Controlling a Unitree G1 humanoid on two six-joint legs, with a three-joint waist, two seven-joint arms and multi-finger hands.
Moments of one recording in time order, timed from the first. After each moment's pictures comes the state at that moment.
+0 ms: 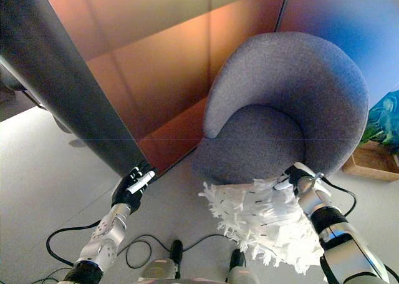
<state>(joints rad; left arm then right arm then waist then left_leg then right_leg) -0.03 0.32 -0.15 0.51 -0.71 -0.15 0.04 -0.45 -0.65 0.39 0.74 -0.25 0.41 0.16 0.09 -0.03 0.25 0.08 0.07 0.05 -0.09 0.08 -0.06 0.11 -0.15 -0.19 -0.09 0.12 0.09</state>
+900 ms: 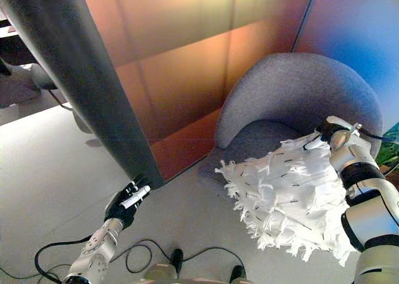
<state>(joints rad) 0.08 0.37 -0.14 0.51 -0.70 -0.14 -0.03 -0.85 -0.85 0.55 0.95 -0.27 0.32 0.22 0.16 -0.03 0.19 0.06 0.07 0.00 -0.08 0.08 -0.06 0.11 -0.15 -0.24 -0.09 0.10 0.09</state>
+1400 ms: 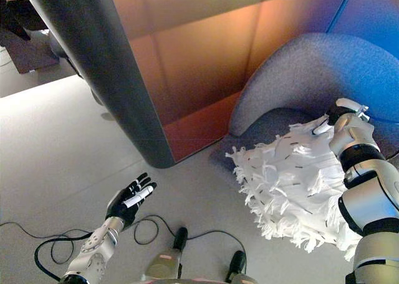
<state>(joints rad) 0.03 0.40 -0.19 0.50 -0.71 -0.17 -0.04 -1.03 -0.84 0.66 1.07 -0.24 0.39 0.12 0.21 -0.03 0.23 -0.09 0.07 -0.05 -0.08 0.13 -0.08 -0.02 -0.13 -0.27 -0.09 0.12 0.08</state>
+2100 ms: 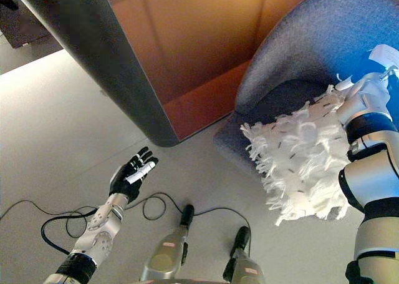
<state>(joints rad) -0.07 0.41 -0.21 0.45 -0.75 -0.20 0.00 -1.24 -0.84 0.66 1.14 -0.20 0.45 -0.15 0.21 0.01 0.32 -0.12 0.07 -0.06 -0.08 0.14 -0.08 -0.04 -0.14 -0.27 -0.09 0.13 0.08</state>
